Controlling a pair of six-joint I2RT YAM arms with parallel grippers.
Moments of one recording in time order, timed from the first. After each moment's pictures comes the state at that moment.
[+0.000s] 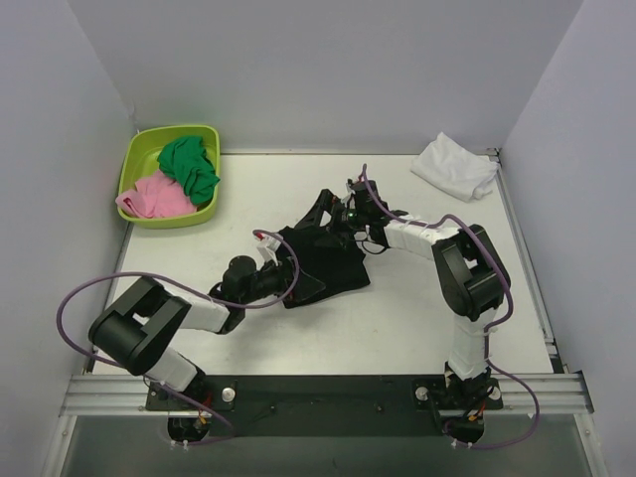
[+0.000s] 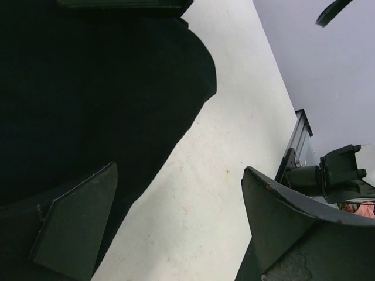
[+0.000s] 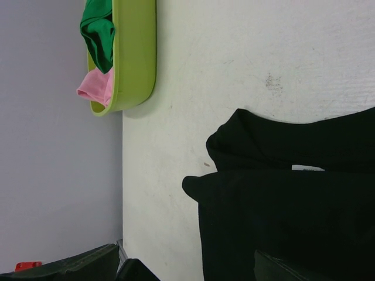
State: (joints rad) left arm -0.60 1.51 0.35 0.92 0.42 -0.77; right arm 0.50 1.93 1.19 0.13 -0.57 0.95
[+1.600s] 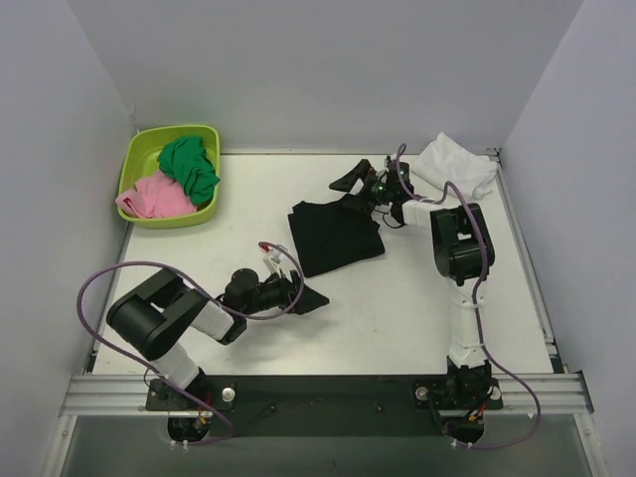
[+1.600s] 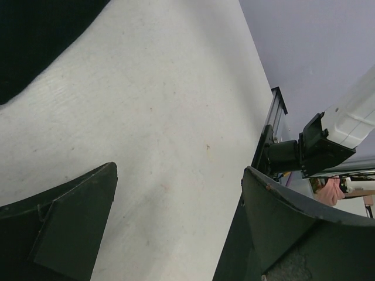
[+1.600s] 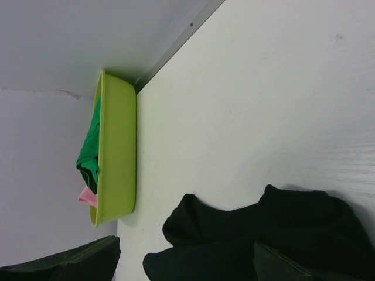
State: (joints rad) left arm -0.66 1.69 0.26 1.21 0.47 -0.88; right arm 0.25 2.30 1.47 0.38 -0.61 1.00
